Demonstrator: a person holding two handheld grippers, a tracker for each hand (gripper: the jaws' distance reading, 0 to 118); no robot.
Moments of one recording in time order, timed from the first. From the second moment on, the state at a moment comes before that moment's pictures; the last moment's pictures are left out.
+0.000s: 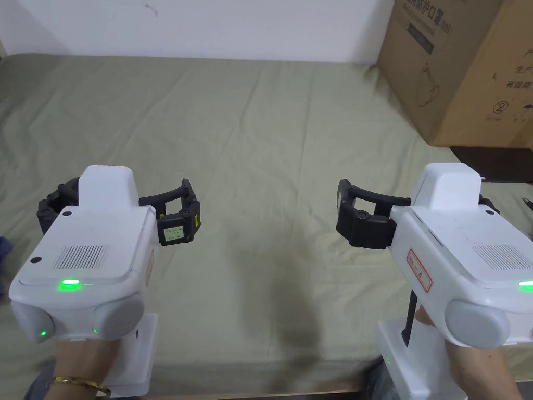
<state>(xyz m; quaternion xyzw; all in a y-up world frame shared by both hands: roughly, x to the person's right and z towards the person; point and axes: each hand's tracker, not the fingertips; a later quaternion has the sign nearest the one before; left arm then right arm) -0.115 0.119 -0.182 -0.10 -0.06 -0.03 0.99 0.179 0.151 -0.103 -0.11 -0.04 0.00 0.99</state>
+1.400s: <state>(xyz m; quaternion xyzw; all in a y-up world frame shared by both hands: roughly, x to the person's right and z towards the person) -0.108 0.078 -0.182 -0.22 -0.06 -0.03 0.97 0.164 0.121 -0.144 -0.44 -0.07 -0.10 0.89</state>
